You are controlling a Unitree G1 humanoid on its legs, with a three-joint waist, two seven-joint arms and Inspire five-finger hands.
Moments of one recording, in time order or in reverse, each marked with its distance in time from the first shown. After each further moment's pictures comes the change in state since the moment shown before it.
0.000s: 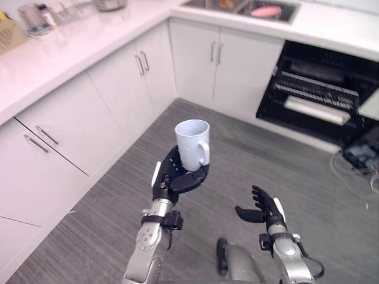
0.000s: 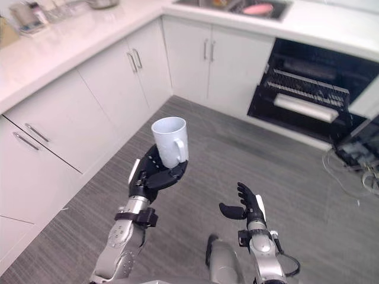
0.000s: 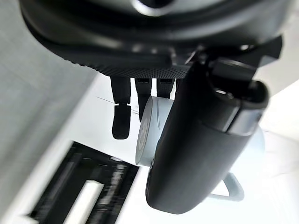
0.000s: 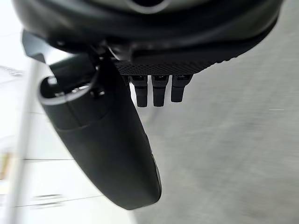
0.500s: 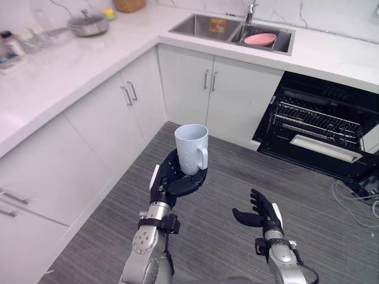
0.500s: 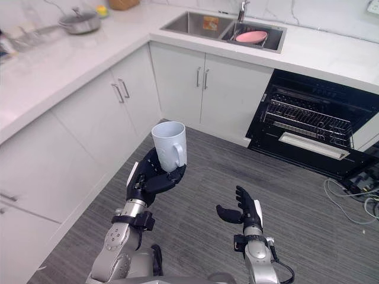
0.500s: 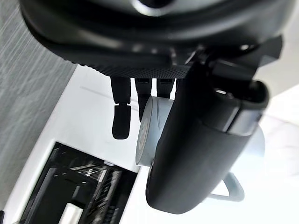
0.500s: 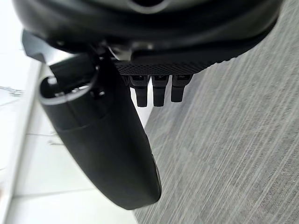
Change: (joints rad) left arm 0.015 0.109 0.016 0.007 0.005 0.025 -0.018; right arm -0.063 0.051 0.001 0.140 0.009 -0.018 -0.017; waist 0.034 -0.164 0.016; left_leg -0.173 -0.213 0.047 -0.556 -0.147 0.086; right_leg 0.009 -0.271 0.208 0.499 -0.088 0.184
